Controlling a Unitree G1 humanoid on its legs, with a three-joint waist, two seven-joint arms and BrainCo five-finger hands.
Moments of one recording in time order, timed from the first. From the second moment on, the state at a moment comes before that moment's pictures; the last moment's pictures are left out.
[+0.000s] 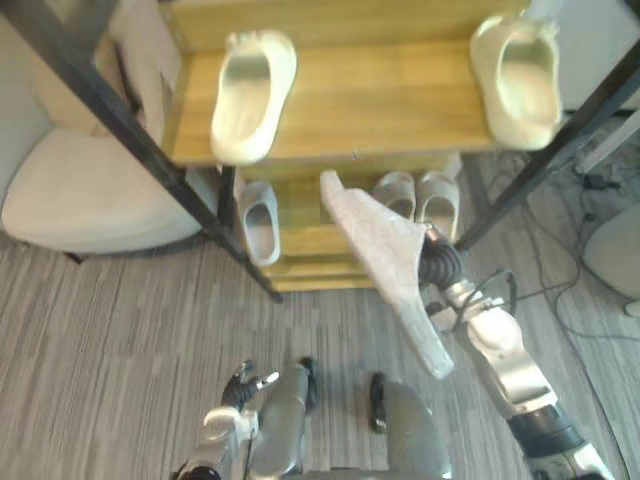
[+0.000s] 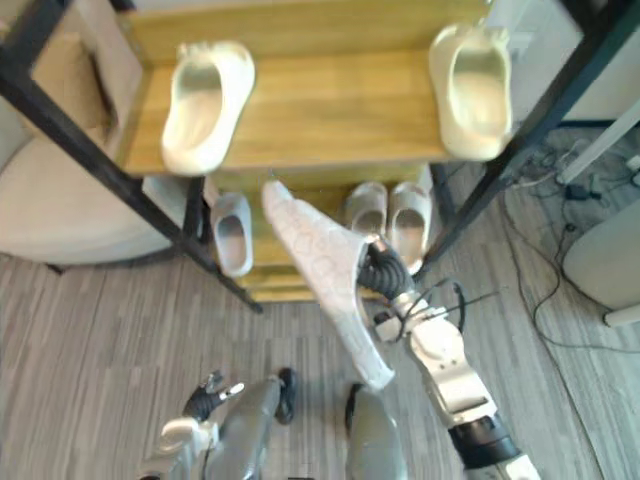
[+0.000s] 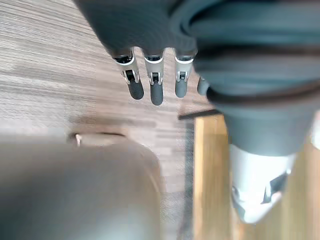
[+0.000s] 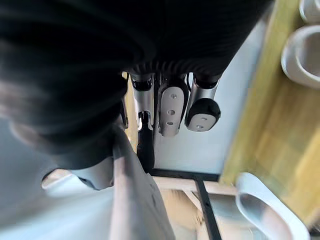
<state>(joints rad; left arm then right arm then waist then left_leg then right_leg) -0.05 0.16 -0.04 0.99 -0.22 -0.19 0.00 -0.23 -0.48 0.21 -0.13 0.21 -0.23 0.09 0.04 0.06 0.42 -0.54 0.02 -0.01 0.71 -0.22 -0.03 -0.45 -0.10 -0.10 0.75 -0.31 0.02</state>
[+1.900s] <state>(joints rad) -0.11 0.08 0.06 0.94 -0.28 -0.16 0.19 -1.26 -0.43 0.09 0.89 -0.09 0.01 -0.49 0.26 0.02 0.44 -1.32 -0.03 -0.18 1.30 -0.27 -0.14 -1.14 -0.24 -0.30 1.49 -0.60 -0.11</state>
